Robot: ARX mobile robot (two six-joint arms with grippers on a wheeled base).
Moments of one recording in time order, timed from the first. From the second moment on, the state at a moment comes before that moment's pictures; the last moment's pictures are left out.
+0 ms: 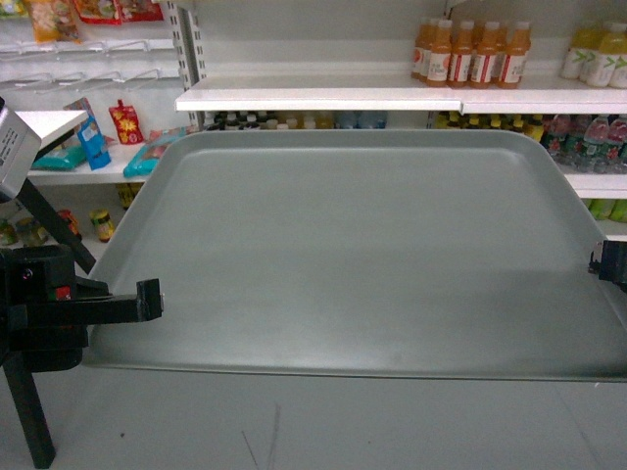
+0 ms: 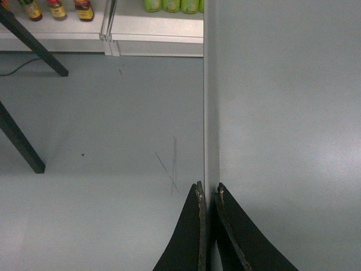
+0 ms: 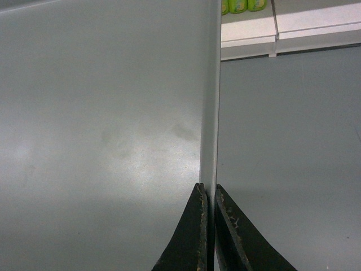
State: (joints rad) left arm -0.35 1.36 0.47 0.32 -0.28 -0.26; right arm 0.17 1.42 0.53 0.36 -0.06 0.24
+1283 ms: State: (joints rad) left arm -0.35 1.36 0.47 0.32 -0.28 -0.26; right arm 0.17 1.42 0.53 0.37 -0.06 0.24
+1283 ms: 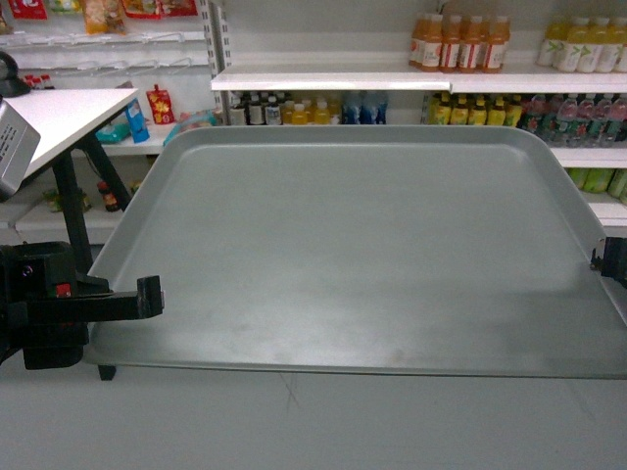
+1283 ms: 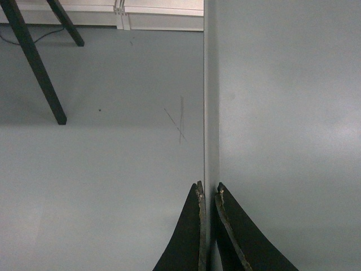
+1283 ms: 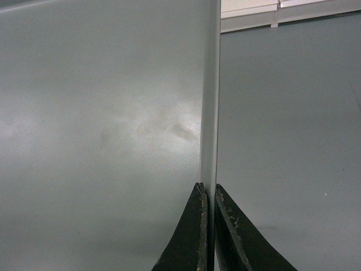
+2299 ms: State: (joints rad) left arm -0.35 1.36 0.47 0.33 -0.28 -0.26; right arm 0.17 1.42 0.53 0.37 -0.06 0.24
